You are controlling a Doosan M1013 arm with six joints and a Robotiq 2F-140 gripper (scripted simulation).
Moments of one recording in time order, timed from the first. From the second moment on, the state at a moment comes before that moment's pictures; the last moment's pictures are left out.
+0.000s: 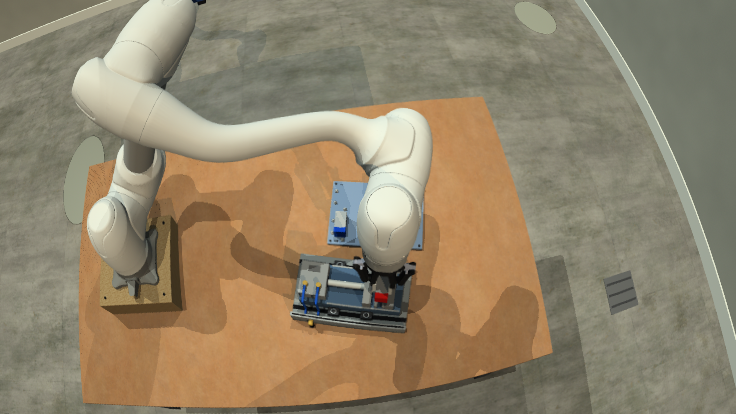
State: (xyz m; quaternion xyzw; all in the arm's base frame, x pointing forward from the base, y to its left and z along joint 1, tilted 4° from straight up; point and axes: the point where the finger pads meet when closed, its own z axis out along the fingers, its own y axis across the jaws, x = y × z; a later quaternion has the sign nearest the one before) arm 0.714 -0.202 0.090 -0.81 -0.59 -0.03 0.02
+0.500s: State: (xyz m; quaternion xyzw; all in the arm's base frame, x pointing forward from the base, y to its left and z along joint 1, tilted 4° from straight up) arm 0.713 -0.195 0.090 -0.81 -0.59 -0.03 0.02
